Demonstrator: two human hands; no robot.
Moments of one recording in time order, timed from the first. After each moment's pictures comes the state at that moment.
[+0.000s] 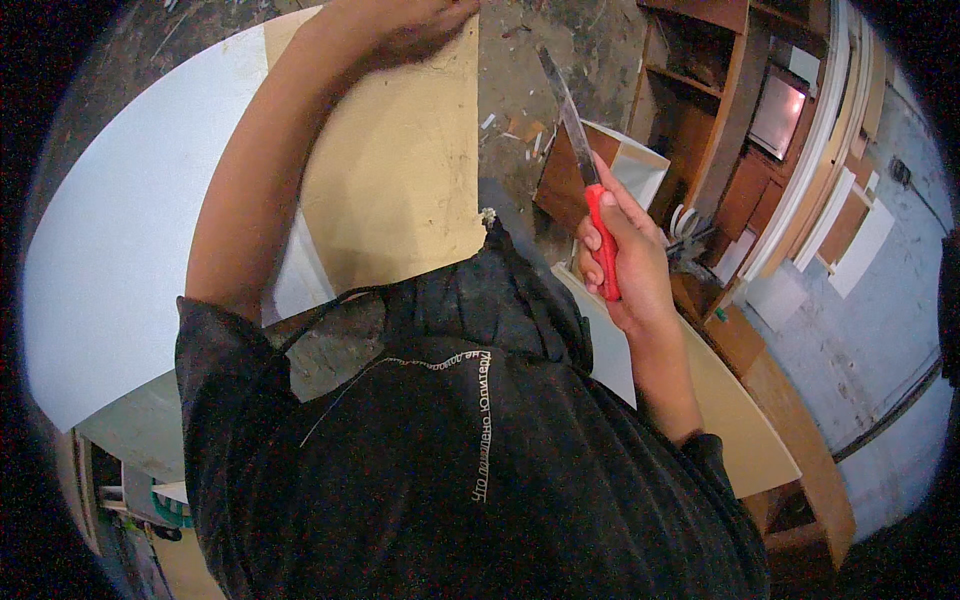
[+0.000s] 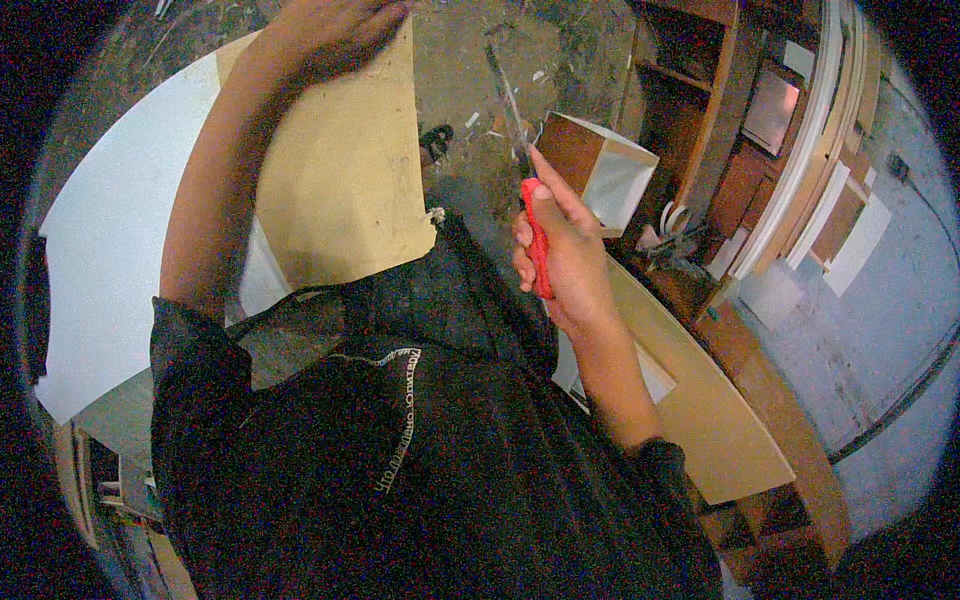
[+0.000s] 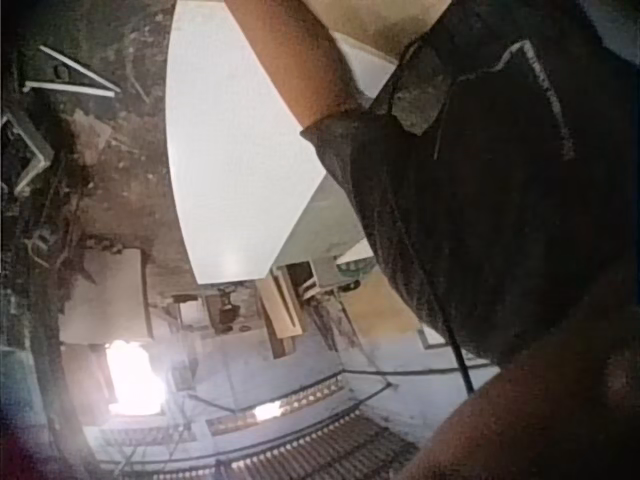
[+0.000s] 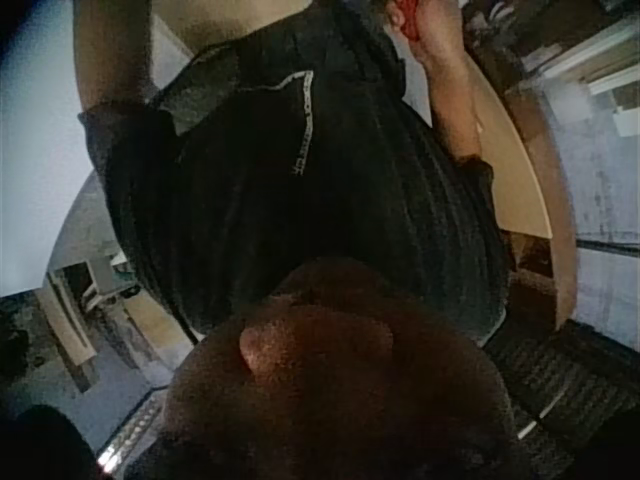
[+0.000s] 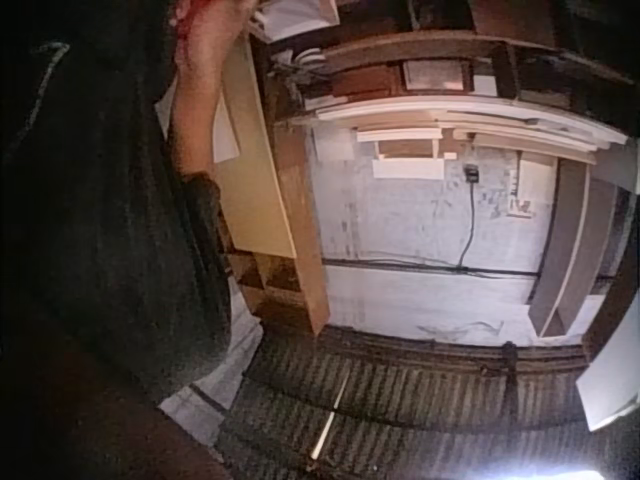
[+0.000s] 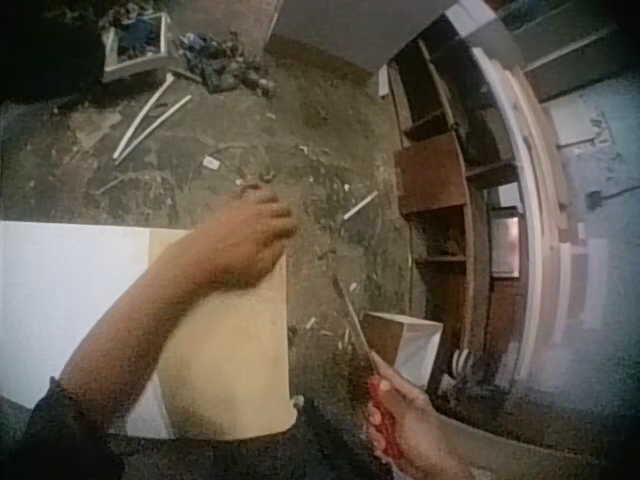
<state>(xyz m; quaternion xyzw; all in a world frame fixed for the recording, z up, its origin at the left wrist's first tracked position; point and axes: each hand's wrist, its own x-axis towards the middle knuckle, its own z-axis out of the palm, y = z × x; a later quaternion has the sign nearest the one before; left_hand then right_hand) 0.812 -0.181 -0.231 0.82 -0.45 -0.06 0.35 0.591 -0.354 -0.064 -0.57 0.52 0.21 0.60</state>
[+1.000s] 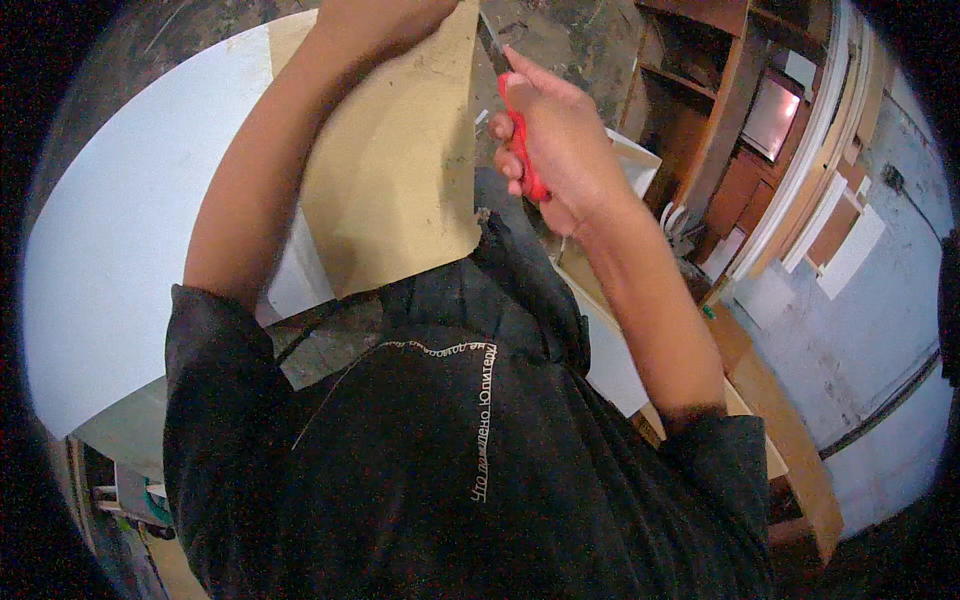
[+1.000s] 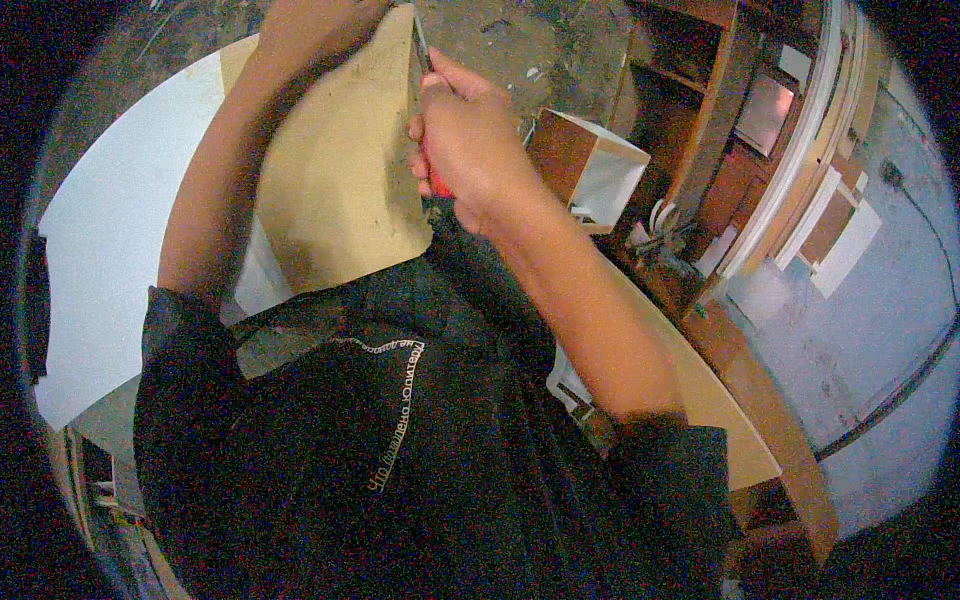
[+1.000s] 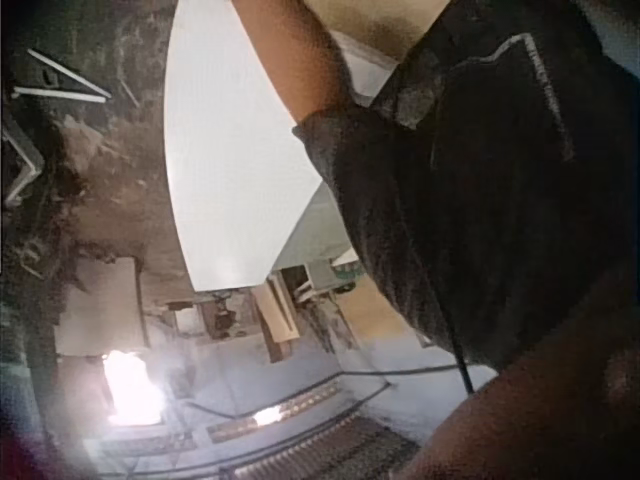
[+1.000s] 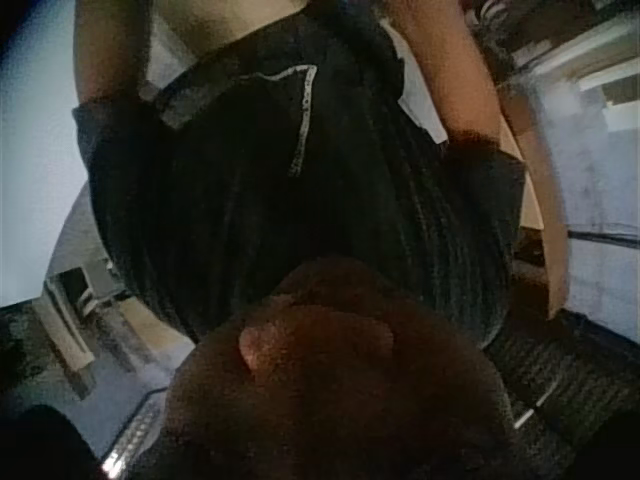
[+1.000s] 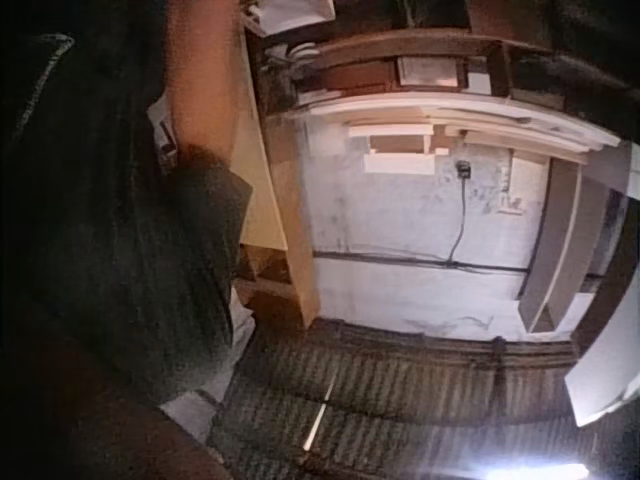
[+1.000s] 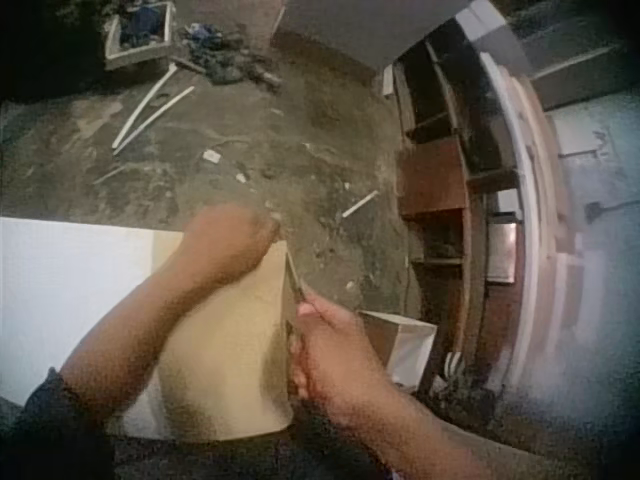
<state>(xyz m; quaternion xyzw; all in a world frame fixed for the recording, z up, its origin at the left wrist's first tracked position) 0.811 -0.188 -0.228 0.92 -0.19 -0.21 0.27 0.696 -0.308 -0.103 -0.60 0.48 0.28 0.58</state>
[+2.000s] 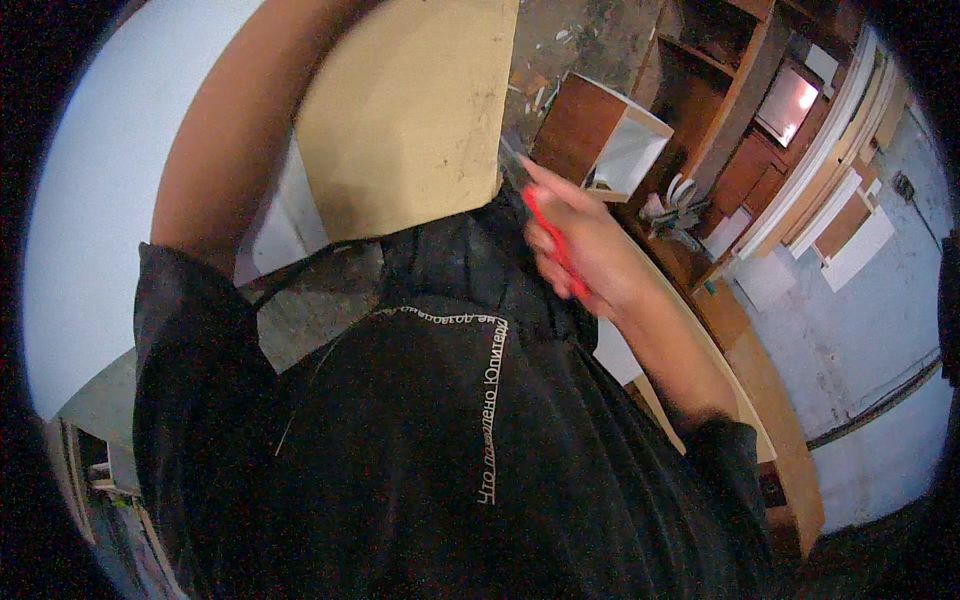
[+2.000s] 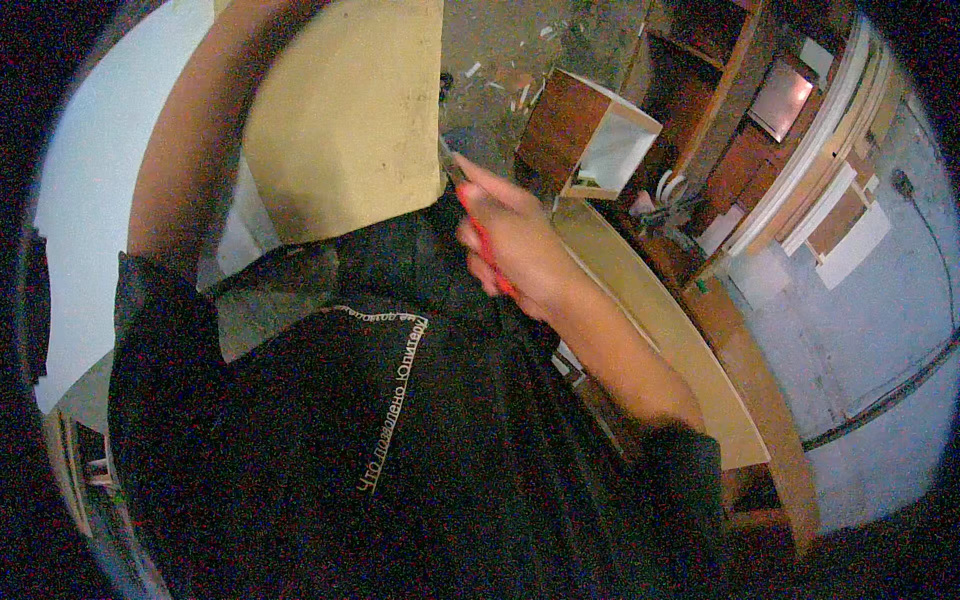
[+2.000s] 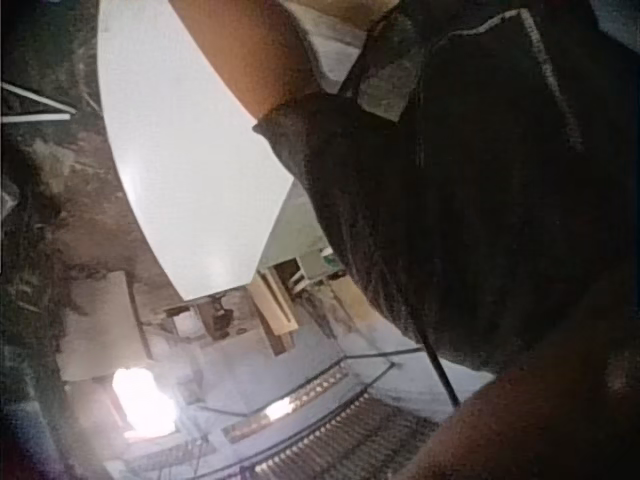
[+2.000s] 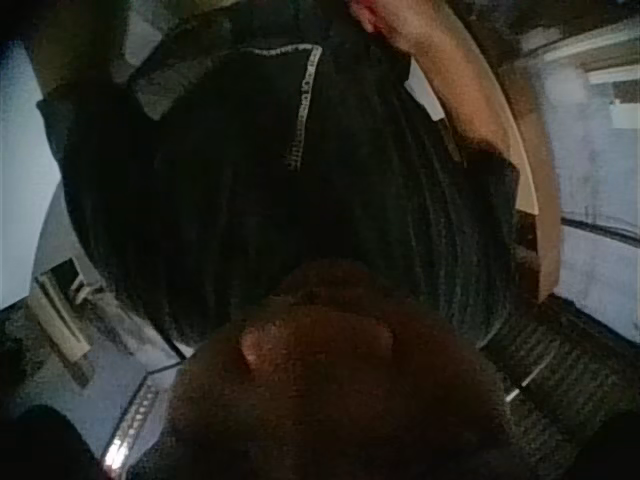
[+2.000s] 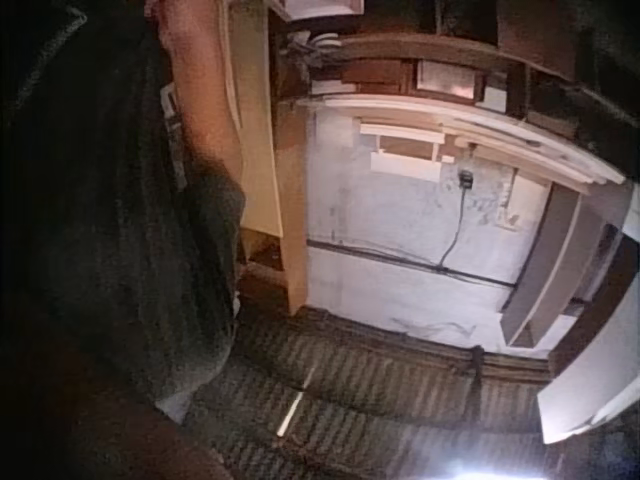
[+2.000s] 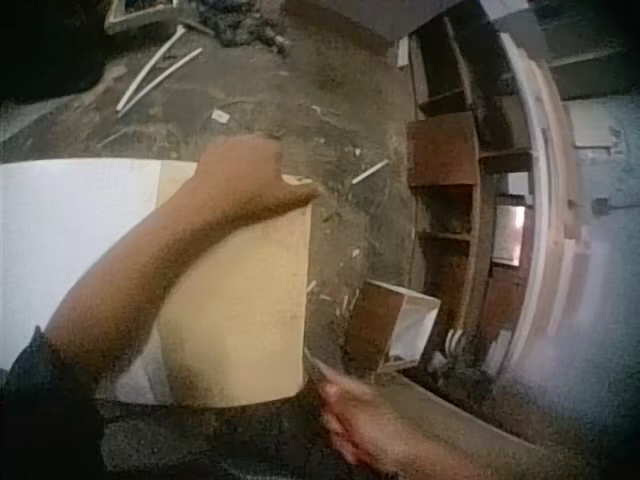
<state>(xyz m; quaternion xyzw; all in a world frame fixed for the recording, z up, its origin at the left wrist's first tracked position) 0.816 -0.182 -0.226 0.93 -0.21 -0.19 0.23 0.584 -0.321 -0.091 -0.51 0.53 0.44 0.52</state>
